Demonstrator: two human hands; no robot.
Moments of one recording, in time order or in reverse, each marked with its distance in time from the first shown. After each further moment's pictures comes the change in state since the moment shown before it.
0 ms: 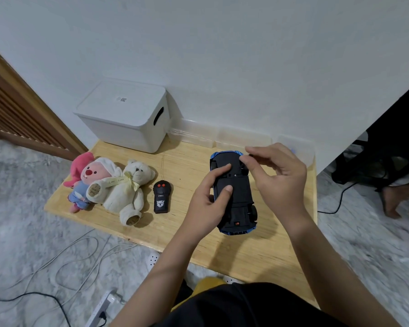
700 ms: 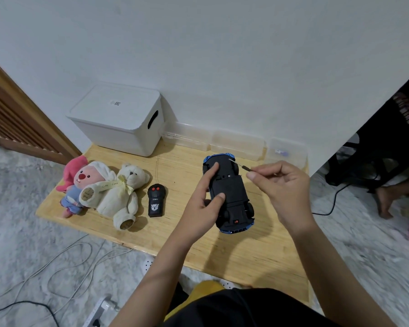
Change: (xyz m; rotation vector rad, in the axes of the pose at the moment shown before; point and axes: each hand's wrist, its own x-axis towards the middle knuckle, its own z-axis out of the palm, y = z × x) left_hand 0.000 -0.008 -0.002 -0.030 -0.104 -0.034; right_hand -0.010 0.009 -0.024 0.233 0.036 0.511
